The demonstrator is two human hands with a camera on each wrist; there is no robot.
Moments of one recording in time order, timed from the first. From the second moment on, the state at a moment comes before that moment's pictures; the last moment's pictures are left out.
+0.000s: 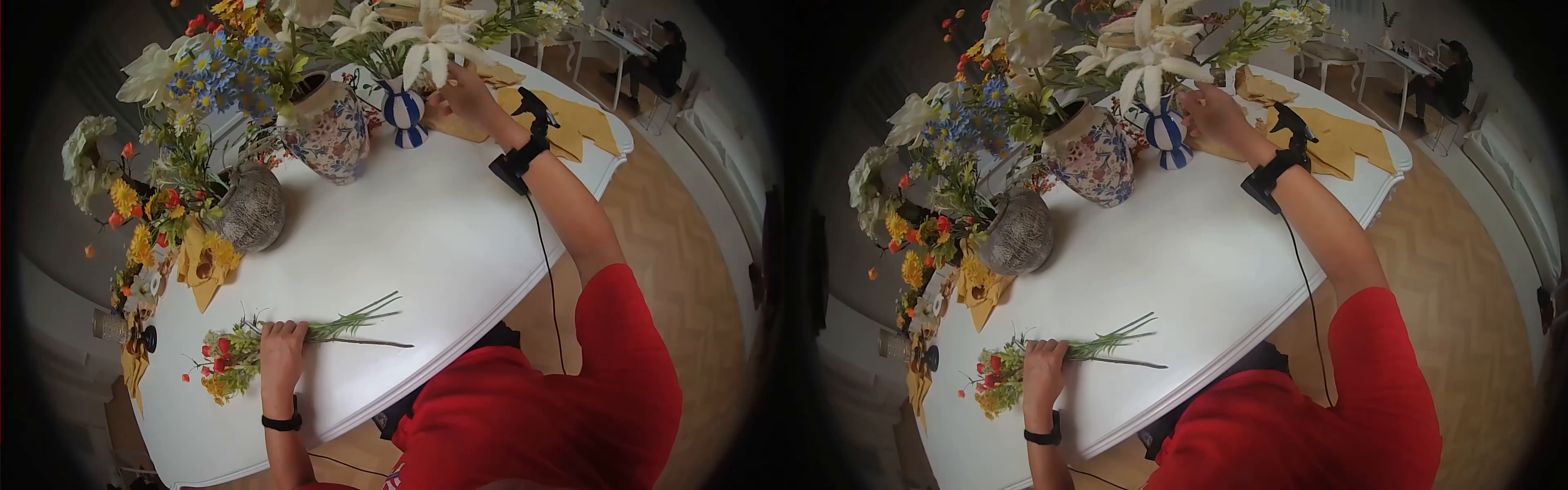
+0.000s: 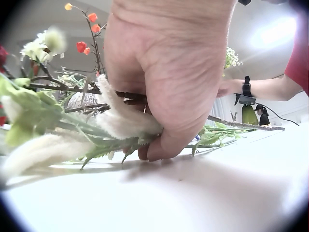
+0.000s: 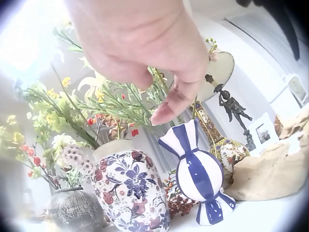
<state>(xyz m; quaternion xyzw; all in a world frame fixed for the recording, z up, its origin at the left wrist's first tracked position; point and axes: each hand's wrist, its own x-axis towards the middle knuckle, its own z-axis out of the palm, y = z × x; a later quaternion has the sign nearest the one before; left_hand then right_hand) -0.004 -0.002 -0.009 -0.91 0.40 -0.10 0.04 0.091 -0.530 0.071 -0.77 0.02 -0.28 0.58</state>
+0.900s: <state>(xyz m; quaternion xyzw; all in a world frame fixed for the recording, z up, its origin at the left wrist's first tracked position) -0.004 -0.004 -0.009 -0.91 0.41 -0.10 0.04 0.187 -0.585 0.073 -0.83 -0.01 -0.53 0.15</state>
